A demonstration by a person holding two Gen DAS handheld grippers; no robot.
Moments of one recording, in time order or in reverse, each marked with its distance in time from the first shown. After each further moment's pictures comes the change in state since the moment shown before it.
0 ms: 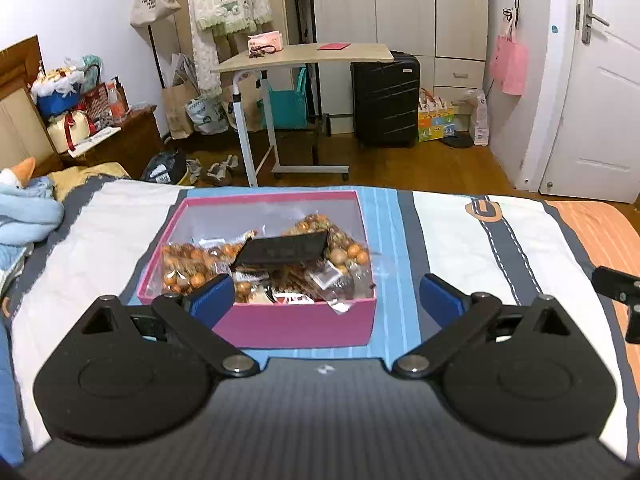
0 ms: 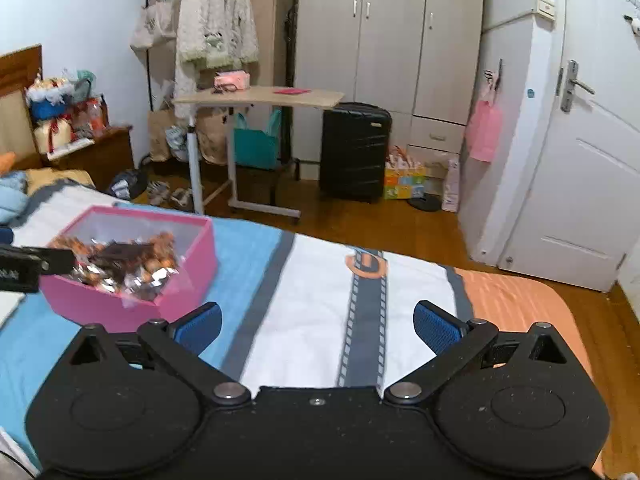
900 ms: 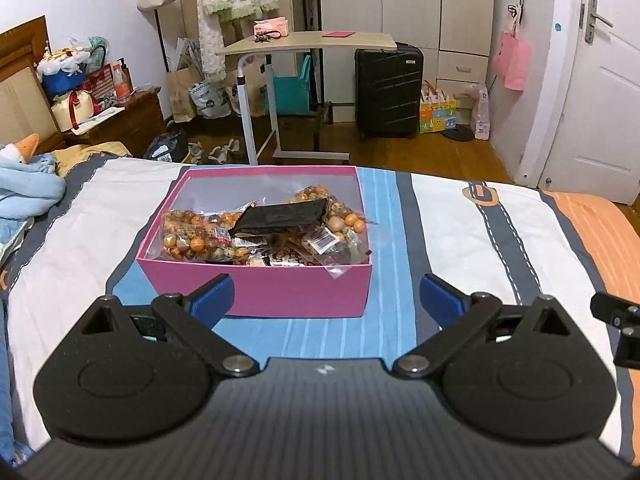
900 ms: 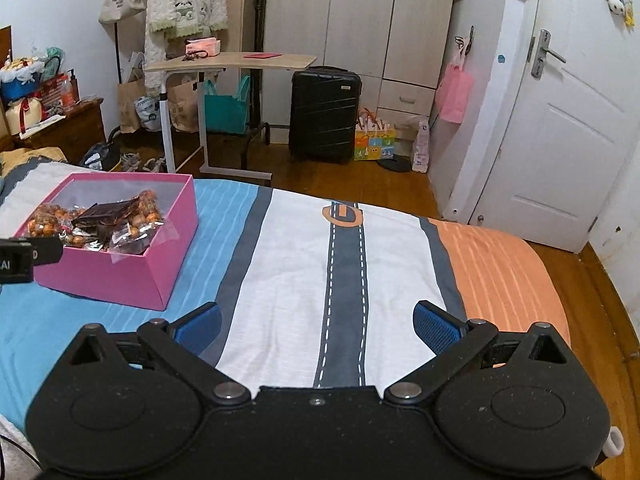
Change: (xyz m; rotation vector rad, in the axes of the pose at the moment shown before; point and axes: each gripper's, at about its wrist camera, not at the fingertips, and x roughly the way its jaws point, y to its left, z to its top) left arm -0.010 -0.001 -0.026 -0.031 0.030 -0.003; right arm -0.018 0.016 -0.024 0.045 0.103 -0.091
